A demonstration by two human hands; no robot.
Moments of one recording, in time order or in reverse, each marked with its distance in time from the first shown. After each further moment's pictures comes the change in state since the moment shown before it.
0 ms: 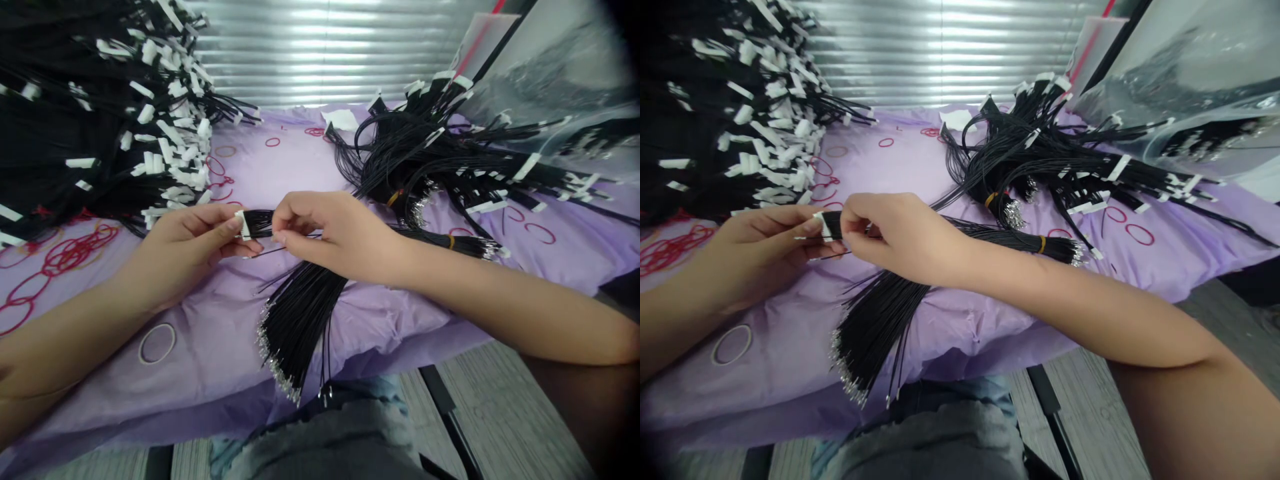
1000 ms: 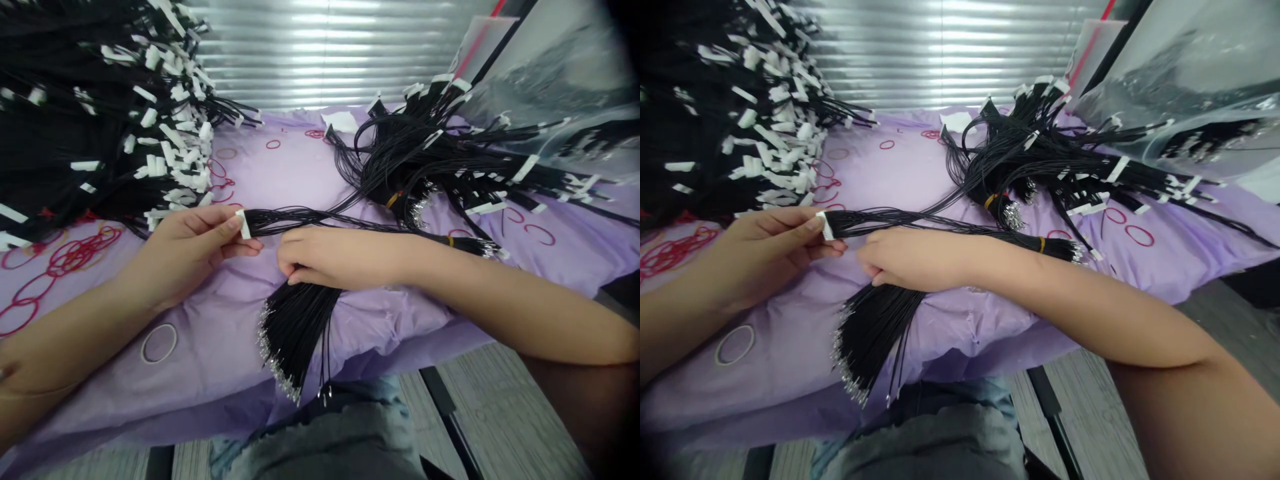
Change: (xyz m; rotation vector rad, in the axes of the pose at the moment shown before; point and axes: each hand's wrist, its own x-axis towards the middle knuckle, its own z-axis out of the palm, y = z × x) left_hand 0.001 0.004 0.005 -0.100 0.063 -0.043; right_hand 0.004 0.009 -0.007 -0.269 -0.569 -0.058
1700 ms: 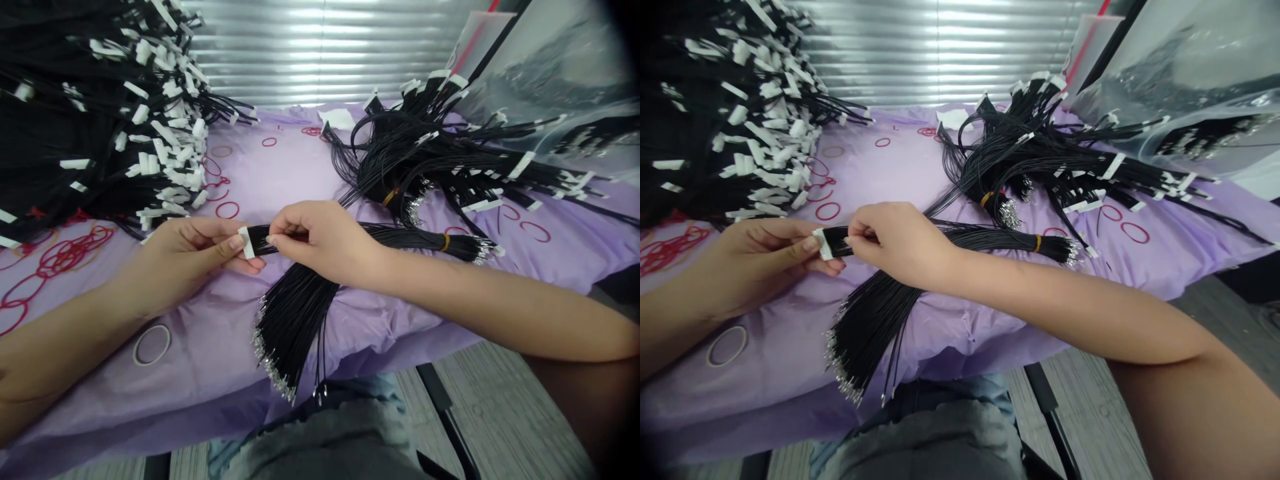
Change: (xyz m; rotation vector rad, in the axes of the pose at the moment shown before) left_hand -0.009 -0.001 -0.007 0.299 -0.165 -0.027; right_hand 0.008 -0.004 0.018 0.265 0.561 0.212
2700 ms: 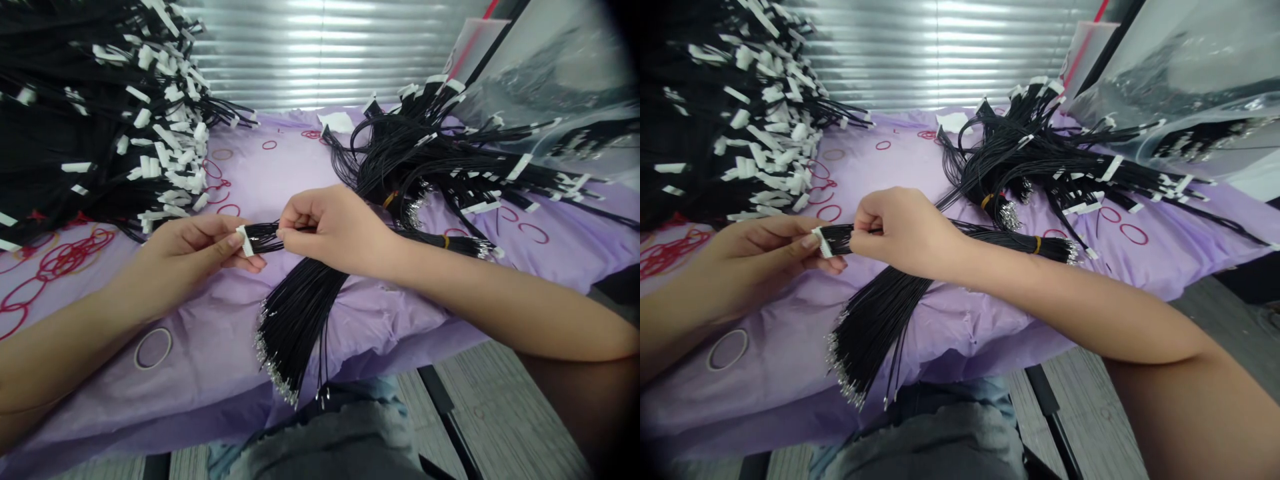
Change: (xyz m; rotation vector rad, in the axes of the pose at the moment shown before) left_hand -0.003 0.006 0.001 -0.004 -0.015 0.045; right_hand 0.002 -0.008 -0.015 0.052 0.041 0.067
